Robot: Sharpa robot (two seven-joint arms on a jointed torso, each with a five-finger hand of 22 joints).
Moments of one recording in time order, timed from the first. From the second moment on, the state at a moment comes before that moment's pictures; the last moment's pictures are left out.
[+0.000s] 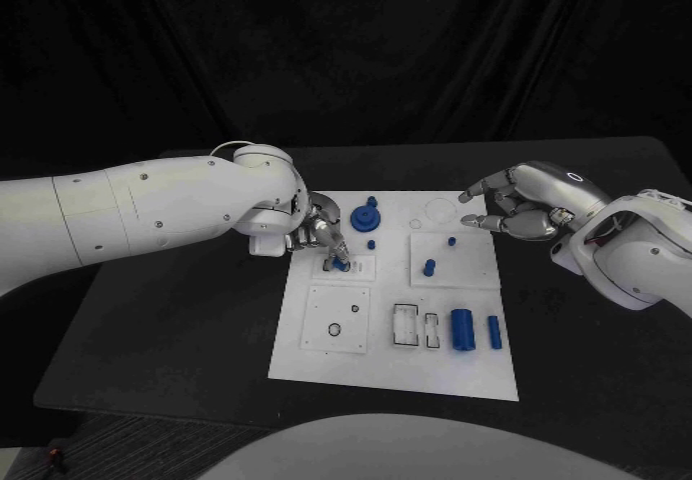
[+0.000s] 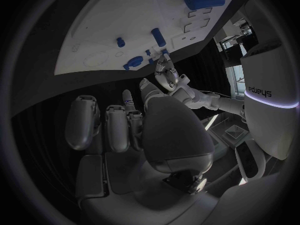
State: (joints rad) left arm 1.41 -0.73 -0.21 1.48 -0.92 0.34 -0.54; left_hand 0.95 0.05 0.52 -0.08 0.41 0.99 0.08 0.27 0.73 1.47 0.00 1.57 1.31 1.47 -0.05 1.57 1.31 0.05 1.40 0.06 1.42 1.31; right arm 1.35 -0.98 -0.21 1.65 -1.41 -0.46 0.10; right_hand 1.38 -0.03 0.12 0.22 0.17 0.86 0.11 0.18 0.15 1.46 0.00 1.47 1.31 1.46 -0.07 1.38 1.24 0.07 1.46 0.04 1.22 1.31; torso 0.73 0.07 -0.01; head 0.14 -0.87
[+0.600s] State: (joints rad) left arm 1.40 -0.73 -0.21 1.48 -0.91 0.31 -0.52; left_hand 0.94 0.06 0.53 -0.08 0.41 0.98 0.07 0.27 0.73 1.47 0.00 1.57 1.31 1.47 -0.05 1.57 1.31 0.05 1.40 0.06 1.42 1.31; right arm 1.34 -0.98 -0.21 1.65 -1.41 -0.45 0.10; right_hand 1.38 -0.03 0.12 0.22 0.17 0.86 0.11 0.18 0.14 1.46 0.00 1.46 1.31 1.46 -0.07 1.37 1.23 0.07 1.46 0.05 1.21 1.31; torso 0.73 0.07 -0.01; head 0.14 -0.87
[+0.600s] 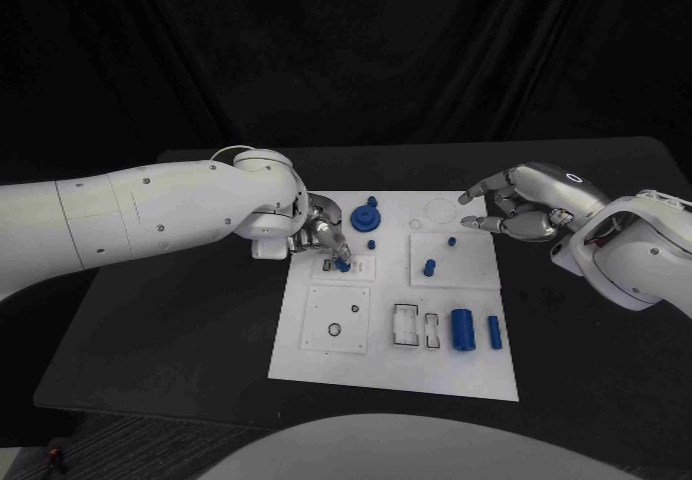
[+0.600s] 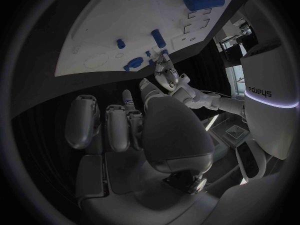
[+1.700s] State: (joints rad) left arm 1.40 -0.82 -0.21 1.58 -0.91 0.16 -0.52; left_hand 0.94 0.06 0.53 -0.08 0.41 0.99 0.08 0.31 0.78 1.47 -0.01 1.57 1.31 1.47 -0.06 1.57 1.31 0.05 1.41 0.05 1.42 1.31; right arm 1.34 -0.98 -0.21 1.65 -1.41 -0.43 0.09; right_hand 1.38 -0.03 0.12 0.21 0.17 0.86 0.11 0.17 0.14 1.46 0.00 1.46 1.31 1.46 -0.07 1.37 1.23 0.07 1.46 0.05 1.20 1.31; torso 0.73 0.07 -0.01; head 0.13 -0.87
